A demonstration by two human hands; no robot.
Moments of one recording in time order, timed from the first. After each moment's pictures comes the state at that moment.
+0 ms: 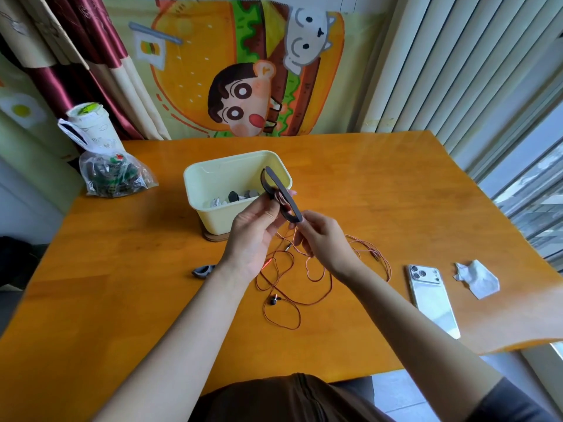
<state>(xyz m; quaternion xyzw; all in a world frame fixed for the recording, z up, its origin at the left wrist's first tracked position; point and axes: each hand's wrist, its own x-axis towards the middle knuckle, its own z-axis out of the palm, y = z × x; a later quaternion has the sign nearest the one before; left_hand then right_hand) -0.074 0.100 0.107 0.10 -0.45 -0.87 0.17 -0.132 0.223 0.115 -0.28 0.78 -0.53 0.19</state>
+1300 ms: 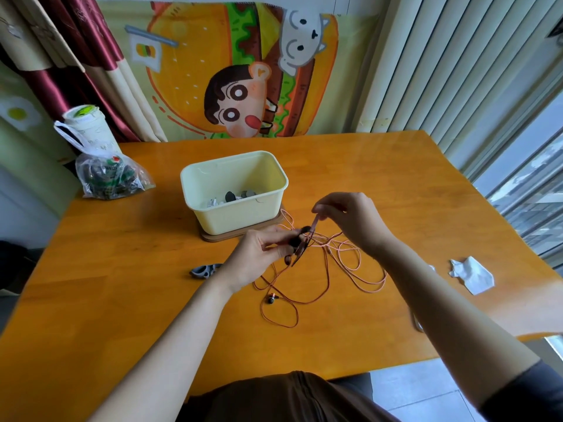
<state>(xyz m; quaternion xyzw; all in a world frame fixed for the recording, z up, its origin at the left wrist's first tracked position) -0.053 0.098 0.088 0.02 -0.75 -0.66 0.07 -0.171 0.257 0.140 -0.36 0.85 -0.39 0.06</state>
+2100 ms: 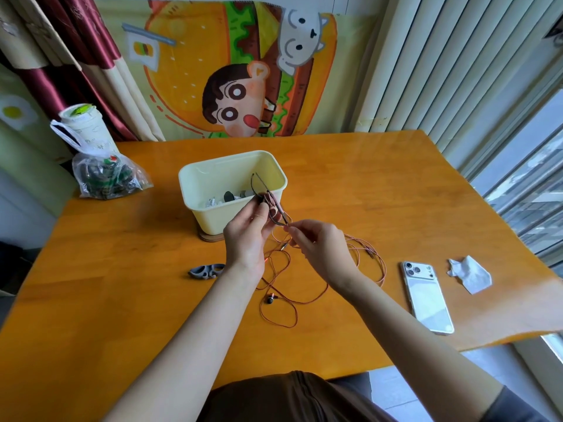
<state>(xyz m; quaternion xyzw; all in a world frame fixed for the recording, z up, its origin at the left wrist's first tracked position) -0.074 0.114 0.103 0.23 -0.45 -0.82 0.27 -0.120 0.231 0.107 -0.30 0.84 -0.45 0.07</state>
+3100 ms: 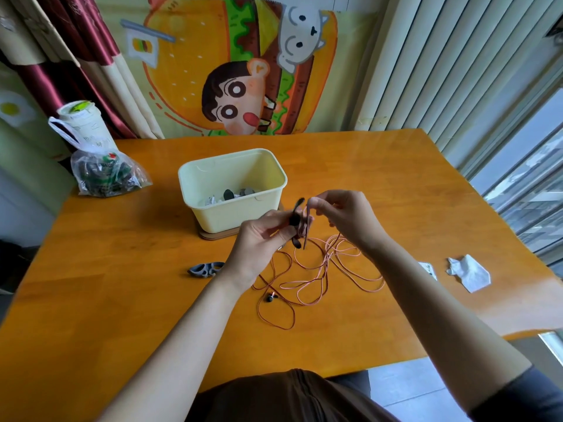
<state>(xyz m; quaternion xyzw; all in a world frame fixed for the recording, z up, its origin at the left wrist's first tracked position) -0.057 0.111 0.101 0.02 -0.64 -0.75 0.15 -0.162 0.248 0.144 -0.31 0.83 -0.46 0.08</state>
